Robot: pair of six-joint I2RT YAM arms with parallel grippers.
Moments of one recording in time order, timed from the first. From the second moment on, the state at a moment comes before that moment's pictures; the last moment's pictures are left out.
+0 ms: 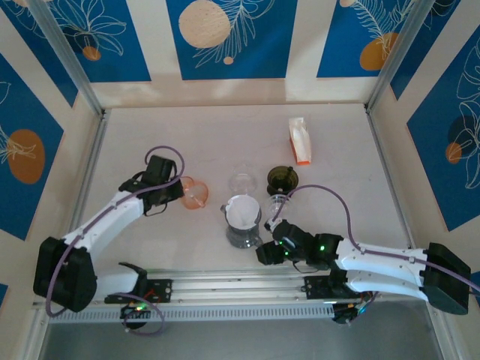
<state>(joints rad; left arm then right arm) -0.37 1.22 0.82 -0.58 -0.07 -0.63 1.10 0.91 0.33 -0.31 0.00 0.69</state>
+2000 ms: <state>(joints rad) -0.36 0.87 0.60 -0.81 0.01 -0.64 0.85 1.86 0.91 0.25 -0.09 0.54</state>
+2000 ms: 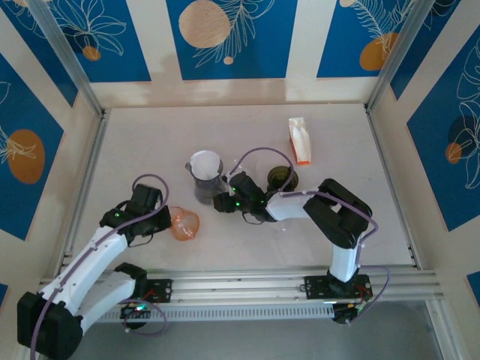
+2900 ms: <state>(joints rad) -0.58 0.99 0.64 -0.78 -0.06 -0.67 0.96 1.52 0.70 0.18 0.01 0.57</state>
